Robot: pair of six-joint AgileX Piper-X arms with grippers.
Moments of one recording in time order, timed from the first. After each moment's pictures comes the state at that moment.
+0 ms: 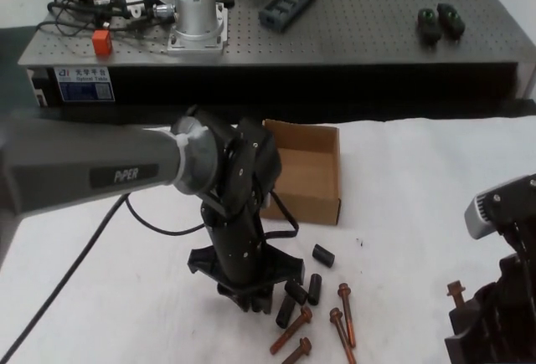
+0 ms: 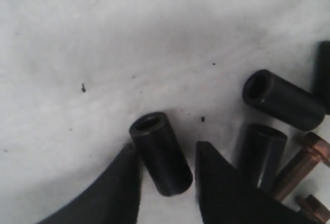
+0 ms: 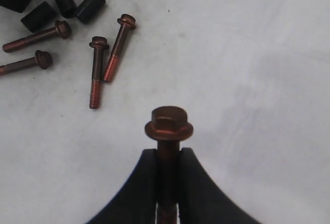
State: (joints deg) left arm -36.5 111.6 -72.6 46.2 10.2 -21.7; right arm 13.5 46.8 -33.9 51.3 0.0 0.0
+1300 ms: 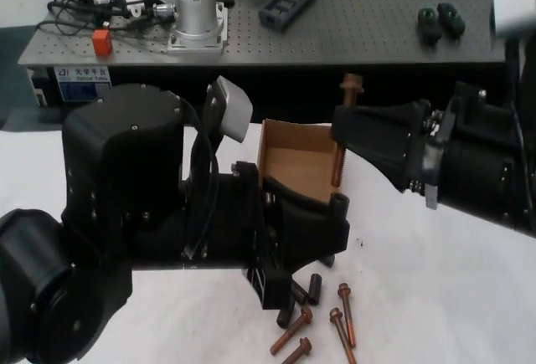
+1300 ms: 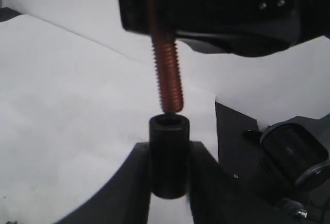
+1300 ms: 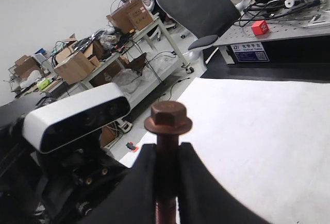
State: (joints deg) left arm -39.0 71.9 -37.4 -16.3 44.7 -13.0; right arm 22.5 51.5 -33.9 -5.7 -24.0 26.1
